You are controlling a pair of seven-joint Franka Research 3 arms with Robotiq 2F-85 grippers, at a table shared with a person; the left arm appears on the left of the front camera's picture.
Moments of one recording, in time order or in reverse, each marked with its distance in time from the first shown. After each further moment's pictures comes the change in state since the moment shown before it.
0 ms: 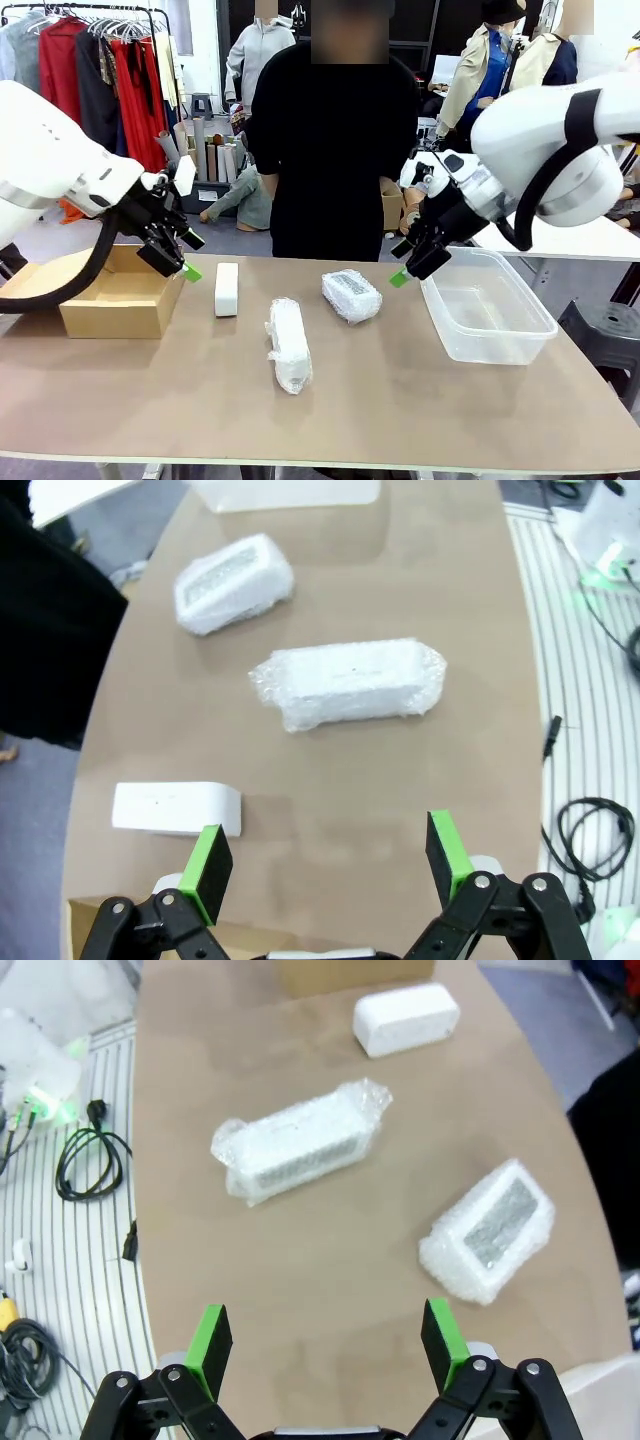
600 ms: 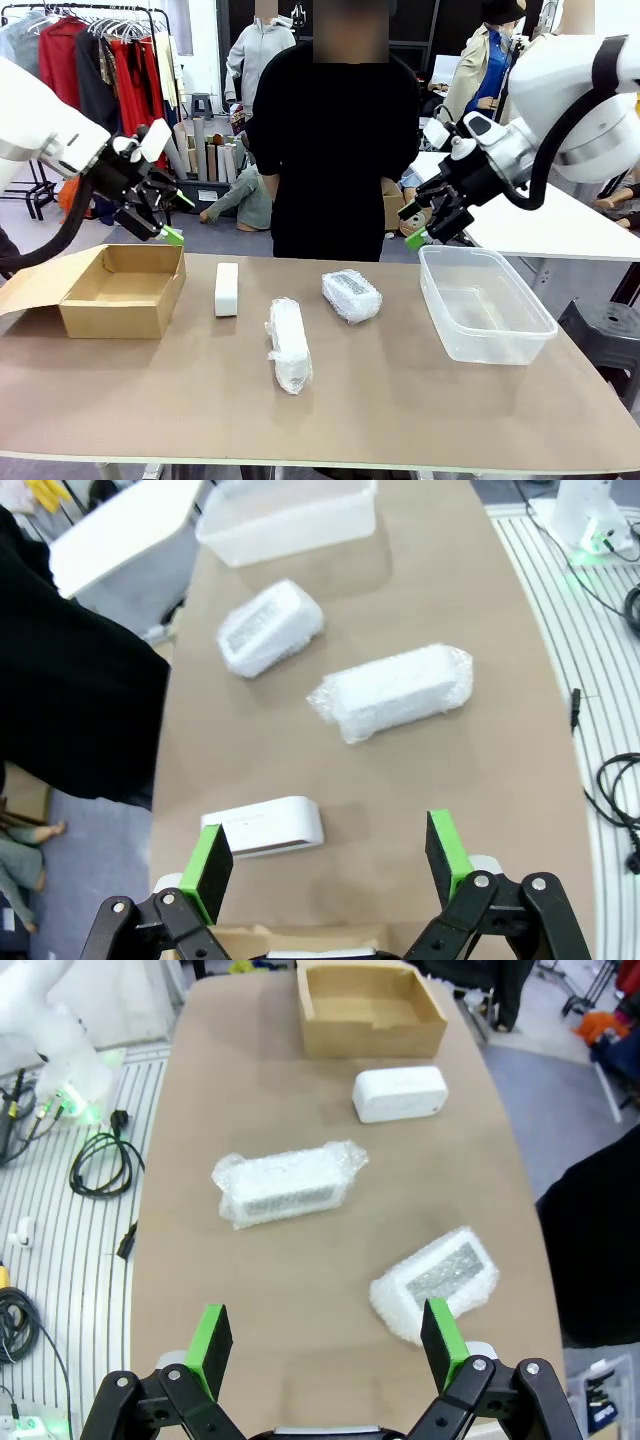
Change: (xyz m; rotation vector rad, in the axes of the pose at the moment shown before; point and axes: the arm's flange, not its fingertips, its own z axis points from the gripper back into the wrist) left arm -0.003 0.051 0.049 0.020 -0.096 -0.200; right arm 0.005 -0.044 0.055 0.050 -0.138 0.158
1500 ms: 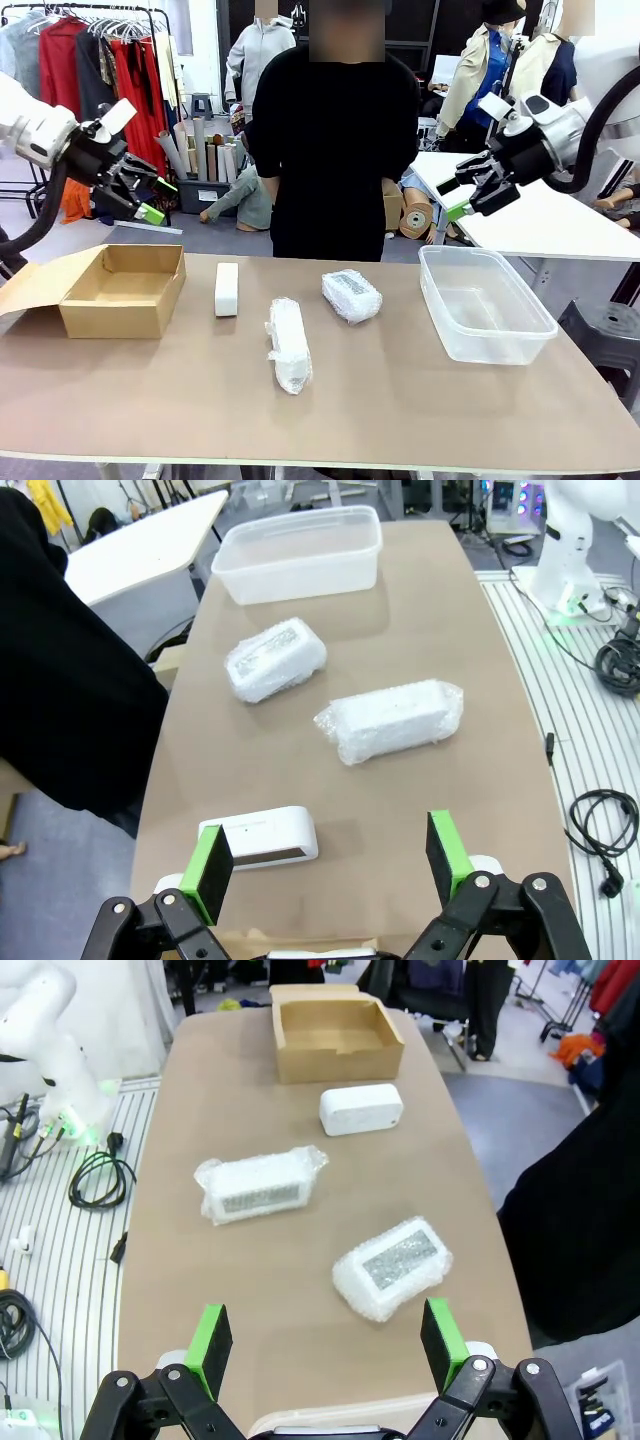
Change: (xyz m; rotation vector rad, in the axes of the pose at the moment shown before) left arm -0.044 0.036 0.027 -0.075 -0.161 0.120; right arm -0.039 -0.032 0.066 -0.026 -0.104 -0.019
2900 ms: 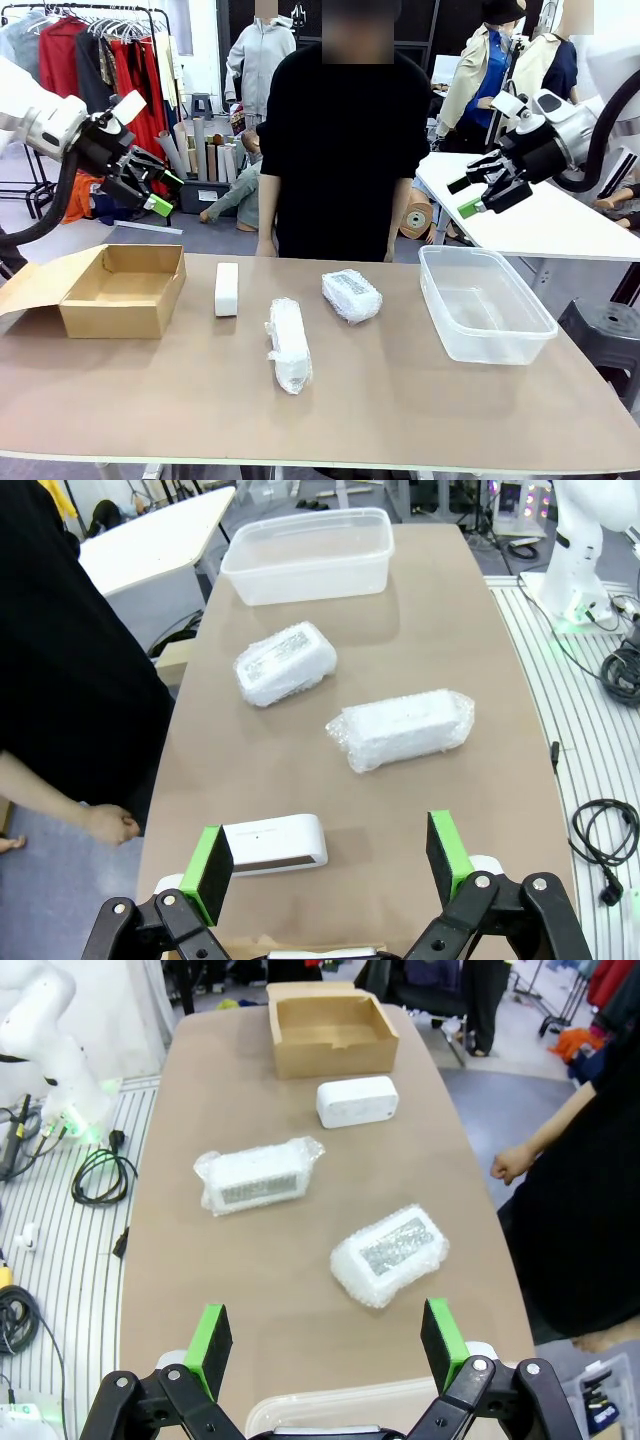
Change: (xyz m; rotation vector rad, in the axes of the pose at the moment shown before) left arm 0.016 0.010 -0.004 0.010 0.012 0.017; right arm -0.010 -0.006 0.013 0.005 0.003 -0.016
